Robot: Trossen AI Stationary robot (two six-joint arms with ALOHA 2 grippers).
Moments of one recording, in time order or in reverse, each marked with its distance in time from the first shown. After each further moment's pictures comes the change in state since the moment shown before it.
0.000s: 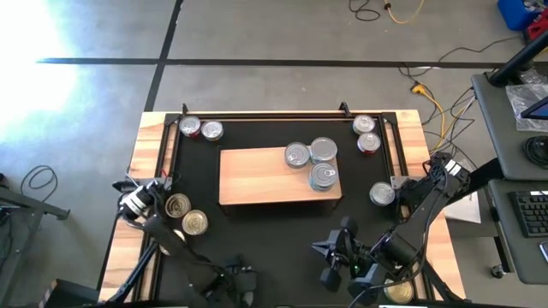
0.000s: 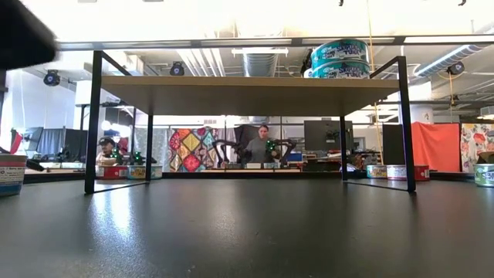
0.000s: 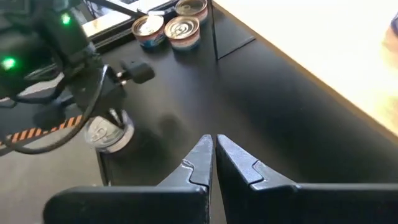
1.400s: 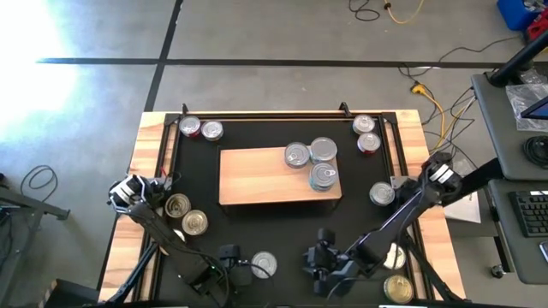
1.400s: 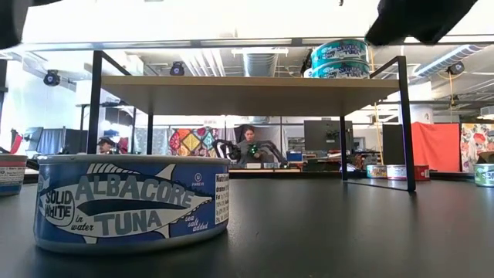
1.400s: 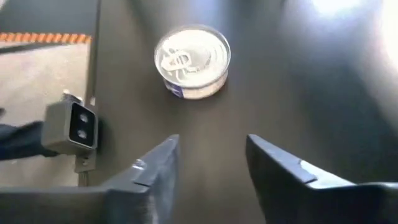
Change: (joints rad) left arm -0.007 -0.143 0.010 -0.100 -0.078 0.090; right arm -0.078 0.089 -0.344 0.517 -0.289 -0.372
